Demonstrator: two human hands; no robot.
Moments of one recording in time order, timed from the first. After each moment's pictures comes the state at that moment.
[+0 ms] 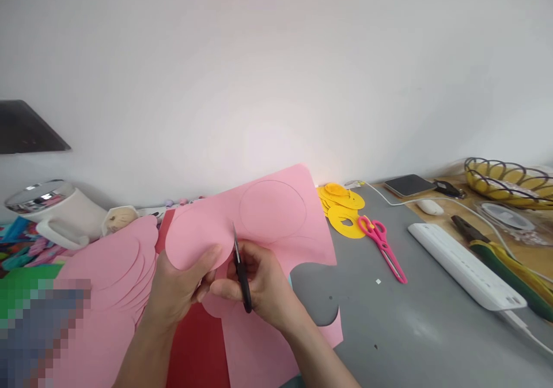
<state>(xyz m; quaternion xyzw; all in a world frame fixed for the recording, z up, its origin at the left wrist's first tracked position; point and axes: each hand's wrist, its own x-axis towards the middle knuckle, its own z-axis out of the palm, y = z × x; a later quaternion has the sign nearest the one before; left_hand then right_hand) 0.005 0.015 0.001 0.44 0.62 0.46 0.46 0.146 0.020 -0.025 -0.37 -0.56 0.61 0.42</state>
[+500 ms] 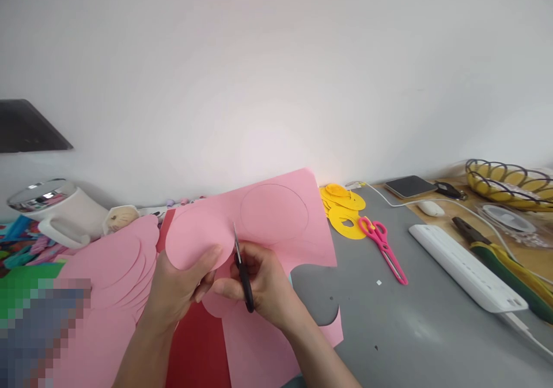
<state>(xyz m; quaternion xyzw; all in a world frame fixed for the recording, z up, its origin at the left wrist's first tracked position) 0.001 0.016 0.000 0.46 0.61 0.45 0.46 0.146 0.021 -0.028 -0.35 -0.57 0.60 0.44</state>
